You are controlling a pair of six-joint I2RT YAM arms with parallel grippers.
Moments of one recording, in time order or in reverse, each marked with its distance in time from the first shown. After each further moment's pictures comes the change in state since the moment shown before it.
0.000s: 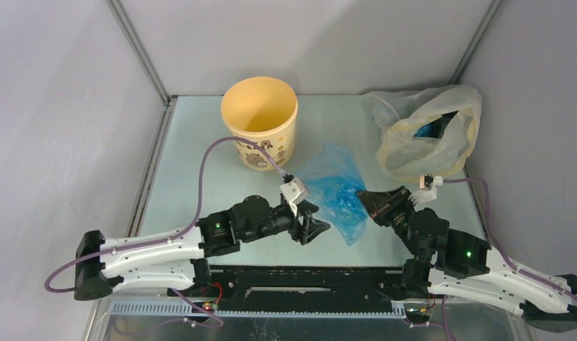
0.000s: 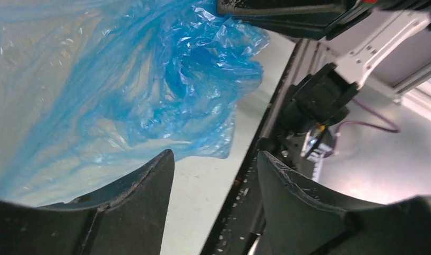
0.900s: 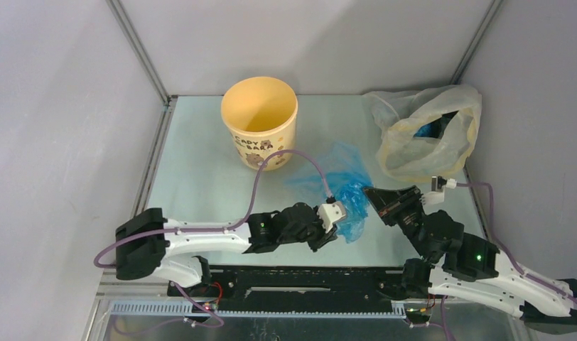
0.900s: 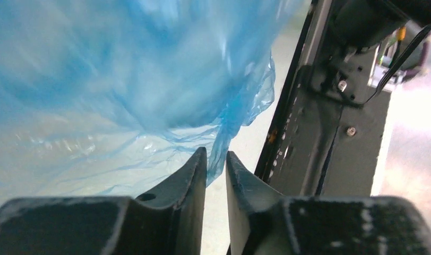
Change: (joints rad) left arm -0.019 0.410 0.068 0.035 0.080 0.219; right arm -0.002 -0.059 0.008 0.020 -0.005 0.092
